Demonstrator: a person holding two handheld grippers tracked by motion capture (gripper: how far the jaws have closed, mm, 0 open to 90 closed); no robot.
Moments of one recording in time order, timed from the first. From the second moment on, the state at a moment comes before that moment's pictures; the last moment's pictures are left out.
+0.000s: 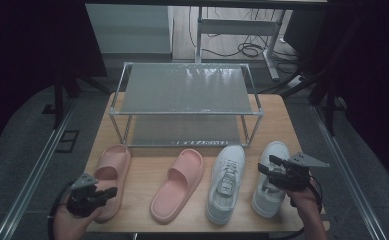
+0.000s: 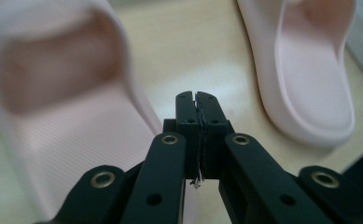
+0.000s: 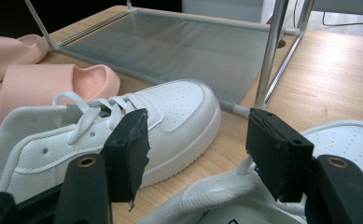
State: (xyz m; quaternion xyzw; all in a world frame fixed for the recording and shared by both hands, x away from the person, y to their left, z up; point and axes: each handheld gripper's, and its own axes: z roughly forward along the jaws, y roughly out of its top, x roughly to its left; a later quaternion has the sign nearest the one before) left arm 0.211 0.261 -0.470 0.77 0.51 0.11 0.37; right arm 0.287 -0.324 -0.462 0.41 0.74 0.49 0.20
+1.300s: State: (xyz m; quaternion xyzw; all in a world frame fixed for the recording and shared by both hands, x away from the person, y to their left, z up) left arm 0.329 0.320 -0.508 0.73 0.57 0.10 0.35; right arm 0.287 -0.334 -0.459 0.44 0.71 0.51 0.21
